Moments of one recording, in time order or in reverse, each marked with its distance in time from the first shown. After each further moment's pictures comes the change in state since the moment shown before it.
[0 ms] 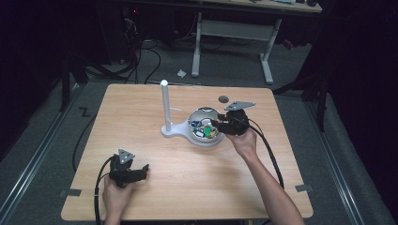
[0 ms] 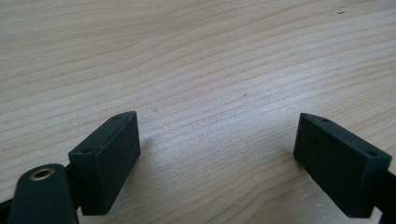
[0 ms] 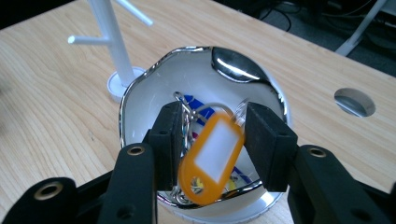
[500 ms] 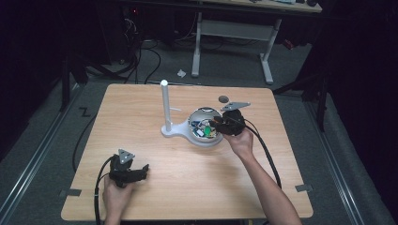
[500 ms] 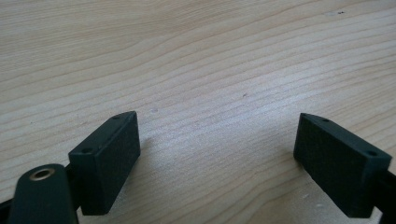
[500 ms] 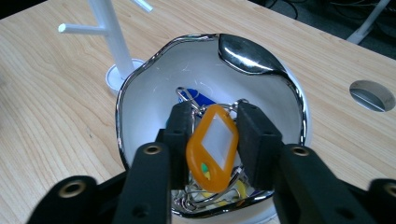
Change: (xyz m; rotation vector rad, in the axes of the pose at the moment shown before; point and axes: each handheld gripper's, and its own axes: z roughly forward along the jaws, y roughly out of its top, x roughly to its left) left arm 0.000 0.000 0.000 -0.002 0.004 -0.009; right arm 0.002 -0.002 0.018 0.040 0.014 0.002
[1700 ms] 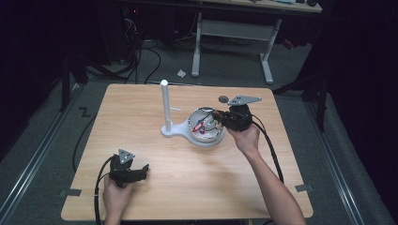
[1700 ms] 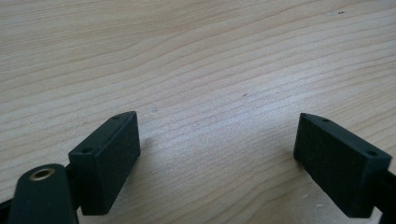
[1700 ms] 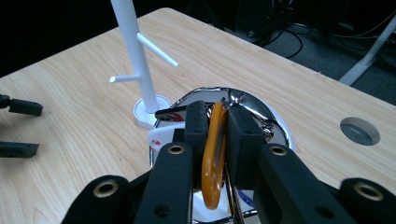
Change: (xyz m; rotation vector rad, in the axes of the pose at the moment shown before) left arm 0.002 0.001 0.000 0.002 -0.011 0.026; right arm 0.005 0.021 -0.038 -0.105 0.044 -0.012
